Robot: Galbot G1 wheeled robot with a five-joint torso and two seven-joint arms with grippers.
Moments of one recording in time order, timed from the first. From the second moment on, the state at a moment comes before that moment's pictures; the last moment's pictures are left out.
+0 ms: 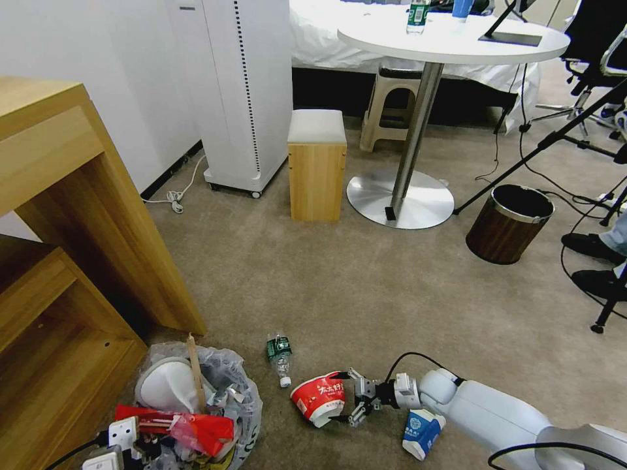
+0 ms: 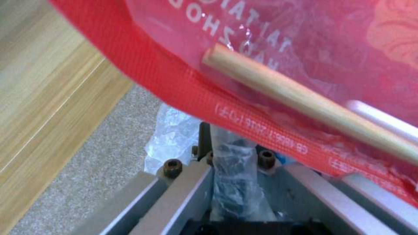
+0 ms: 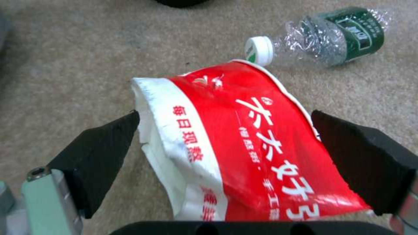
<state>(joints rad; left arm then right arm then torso) 1.97 -1.01 -0.53 -2.20 -0.71 0.33 -0.69 -0.58 1.04 -0.76 0.84 0.47 0.58 -0.69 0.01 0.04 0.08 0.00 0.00</state>
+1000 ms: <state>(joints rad) 1.97 -1.00 -0.53 -2.20 -0.69 0.30 -0.67 -0.63 1.07 -0.77 0.83 0.41 0.56 -0.53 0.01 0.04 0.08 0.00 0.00</state>
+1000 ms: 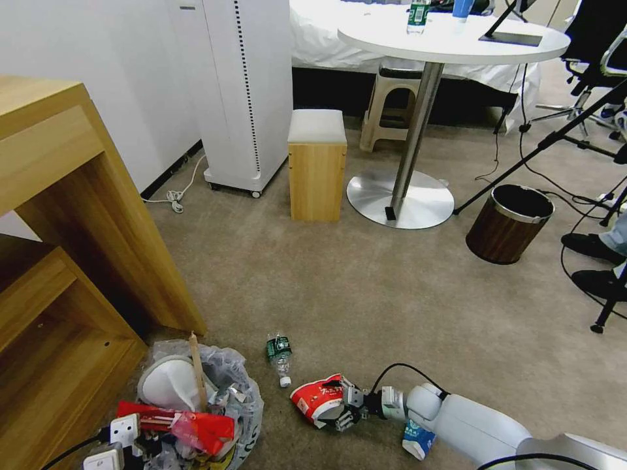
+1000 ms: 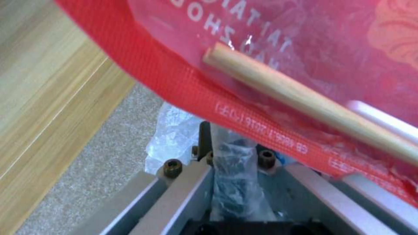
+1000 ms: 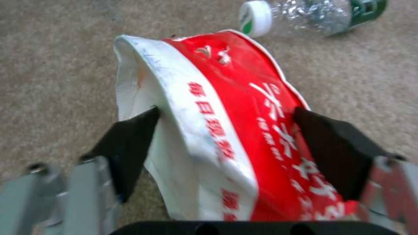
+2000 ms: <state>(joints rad) 1.95 -0.96 -0.54 -2.17 -0.69 0.28 -0.66 -0.58 1.03 -0.80 0.96 0.53 0.54 -0.45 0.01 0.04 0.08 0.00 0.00</state>
